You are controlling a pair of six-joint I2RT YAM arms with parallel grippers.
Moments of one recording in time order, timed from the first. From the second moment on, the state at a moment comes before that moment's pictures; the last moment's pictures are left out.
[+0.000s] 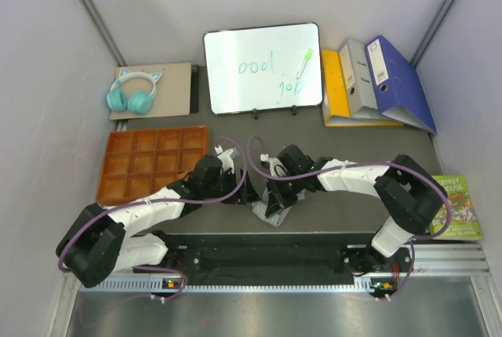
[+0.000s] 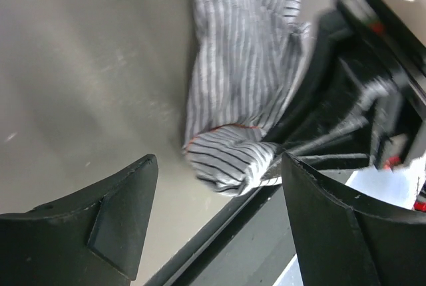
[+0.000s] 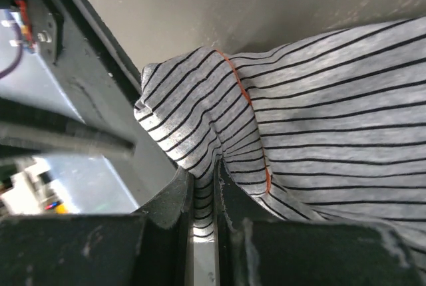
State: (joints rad) left arm -0.66 1.18 0.44 0.05 0.38 -0.69; right arm 0.84 1.61 0.80 -0.23 -0.57 0.41
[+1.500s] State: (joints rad) left arm -0.75 1.46 0.34 0.55 0.32 -0.91; right arm 0.62 1.77 0.89 -0.31 -0.79 0.35
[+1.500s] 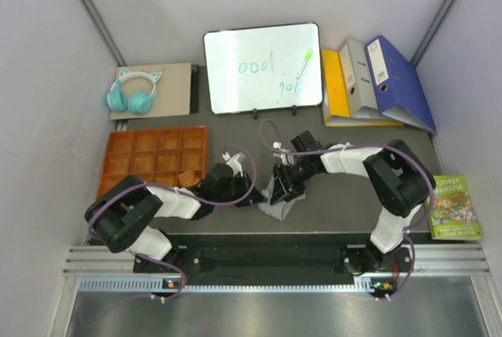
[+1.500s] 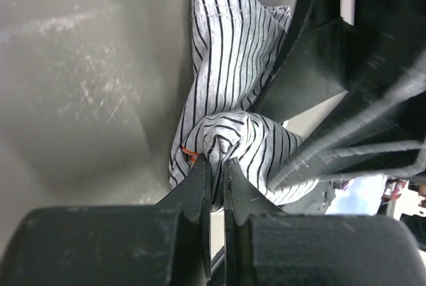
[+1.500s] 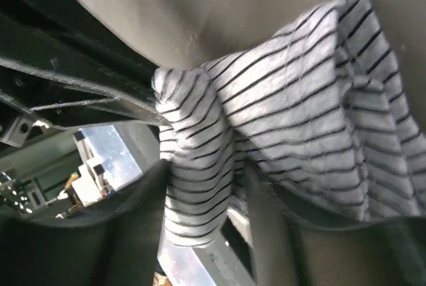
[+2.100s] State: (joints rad) left arm -0.75 1.57 0.42 0.53 0.35 -1.06; right arm 0.53 1.12 0.52 -0.24 -0.53 0.57
